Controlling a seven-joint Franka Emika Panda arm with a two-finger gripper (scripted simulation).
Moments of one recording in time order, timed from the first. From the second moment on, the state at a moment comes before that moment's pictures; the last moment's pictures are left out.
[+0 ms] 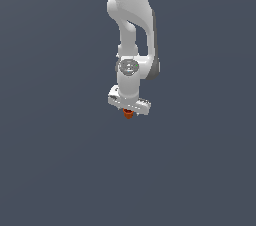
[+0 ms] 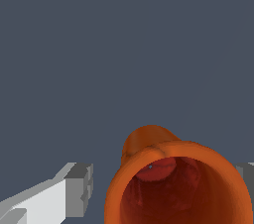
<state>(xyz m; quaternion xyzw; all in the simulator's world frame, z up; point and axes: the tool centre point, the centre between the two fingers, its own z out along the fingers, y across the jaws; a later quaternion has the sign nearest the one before) -0.059 0.003 0.042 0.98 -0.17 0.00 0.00</state>
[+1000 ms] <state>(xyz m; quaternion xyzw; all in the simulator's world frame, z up) -0.054 0.011 0.045 0.98 -0.18 0.00 0.00</state>
